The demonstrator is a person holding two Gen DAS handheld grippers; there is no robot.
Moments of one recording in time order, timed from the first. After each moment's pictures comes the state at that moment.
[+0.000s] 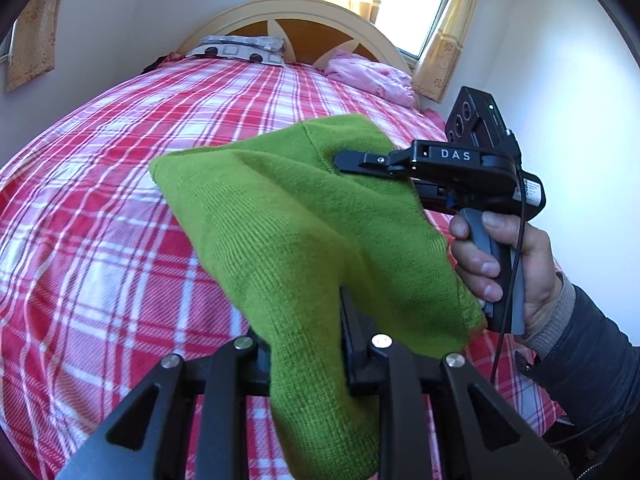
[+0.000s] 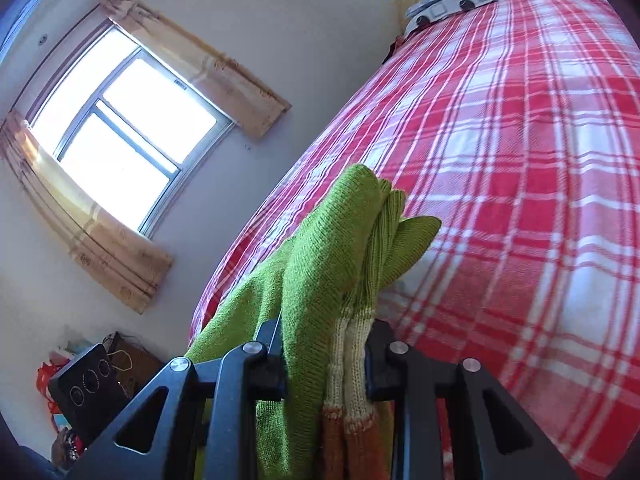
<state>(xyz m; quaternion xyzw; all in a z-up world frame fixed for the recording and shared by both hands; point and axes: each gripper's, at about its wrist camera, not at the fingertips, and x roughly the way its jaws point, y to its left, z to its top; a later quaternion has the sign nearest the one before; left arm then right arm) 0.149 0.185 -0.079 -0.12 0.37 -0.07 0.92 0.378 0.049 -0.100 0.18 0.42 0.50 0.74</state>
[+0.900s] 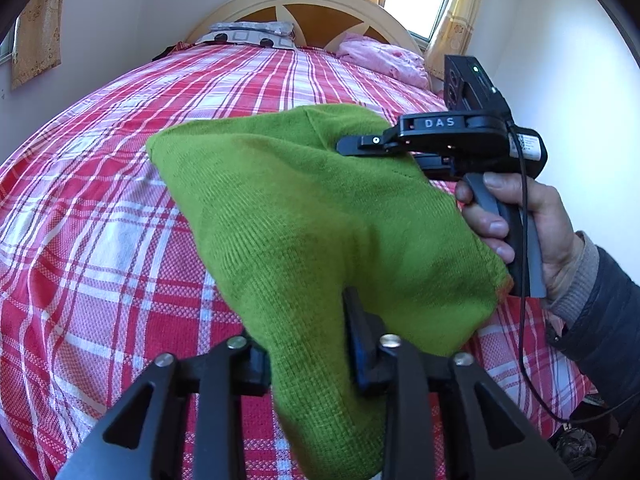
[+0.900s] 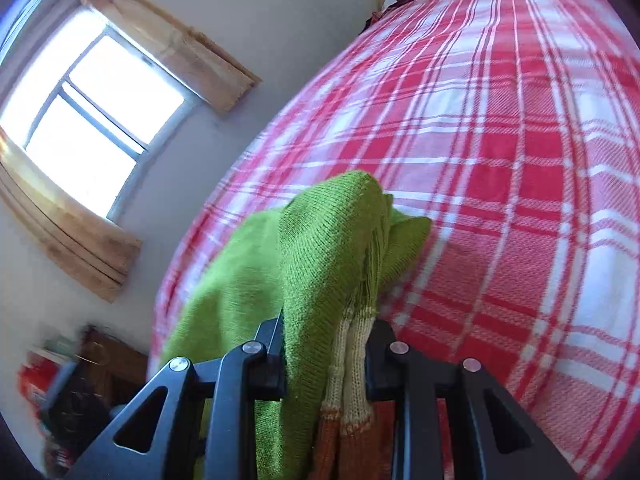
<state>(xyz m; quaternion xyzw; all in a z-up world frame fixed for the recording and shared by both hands) 0.134 0.189 -0.112 -0.10 0.40 -0.06 0.91 0.389 0.082 -0.125 0.12 0.46 0.45 0.75</state>
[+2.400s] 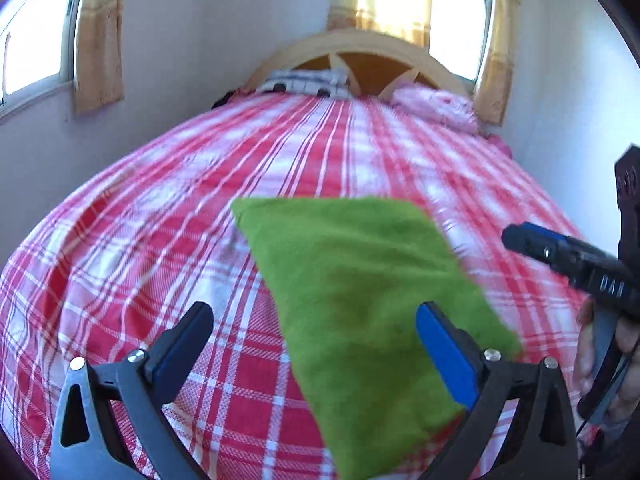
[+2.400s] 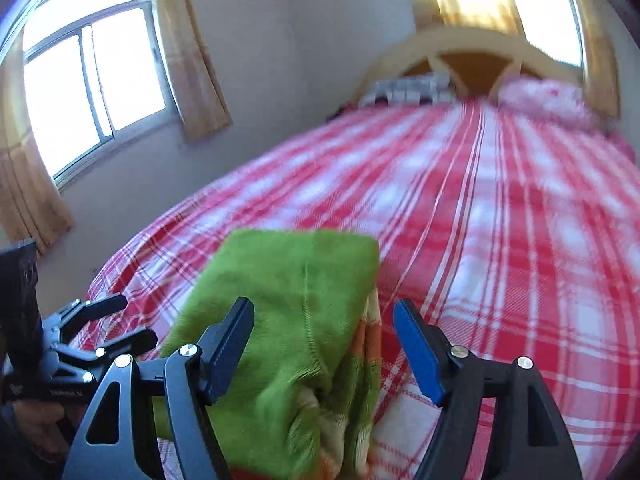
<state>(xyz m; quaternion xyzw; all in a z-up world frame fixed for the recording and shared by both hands) 0.108 0.206 -0.049 -0.08 0.32 0.06 0.94 0.243 0.011 -0.044 0.00 0.29 0.33 0.90</state>
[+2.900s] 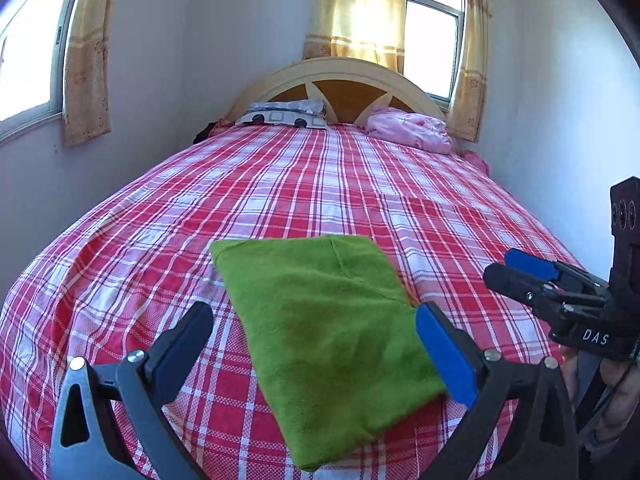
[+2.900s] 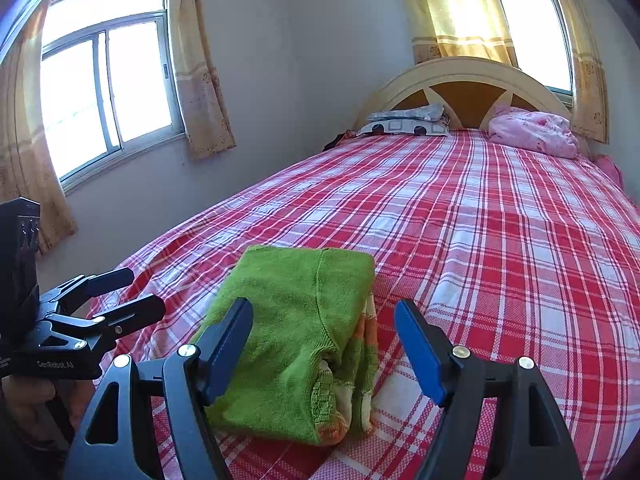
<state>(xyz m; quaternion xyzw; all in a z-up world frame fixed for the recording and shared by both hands) 0.093 0.181 -0.015 -0.07 0.28 0.03 0.96 0.194 -0.010 -0.016 0.00 0.26 0.32 0.91</state>
